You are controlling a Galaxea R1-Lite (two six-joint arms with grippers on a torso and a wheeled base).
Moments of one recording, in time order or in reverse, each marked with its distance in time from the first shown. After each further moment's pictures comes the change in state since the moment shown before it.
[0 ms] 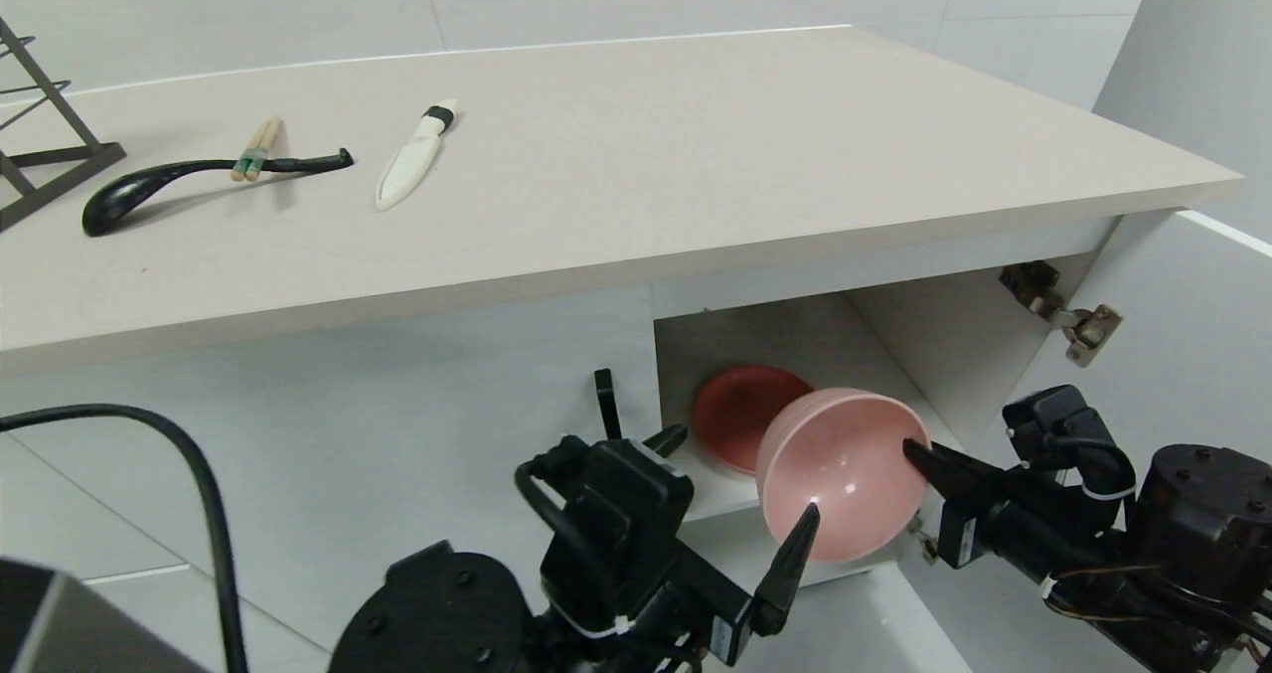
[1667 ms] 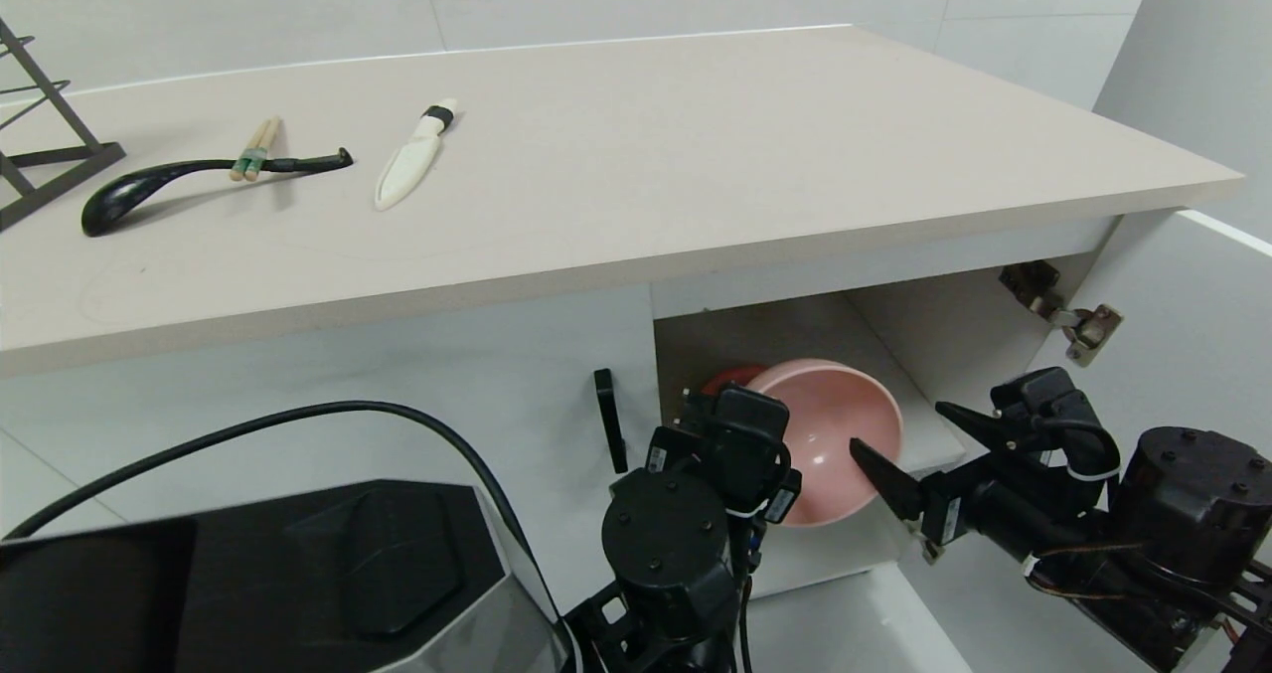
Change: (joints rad) left arm 0.053 0.344 -0.430 0.000 0.378 0.222; right arm 0.008 0.016 -0.066 0.001 0.000 -0.010
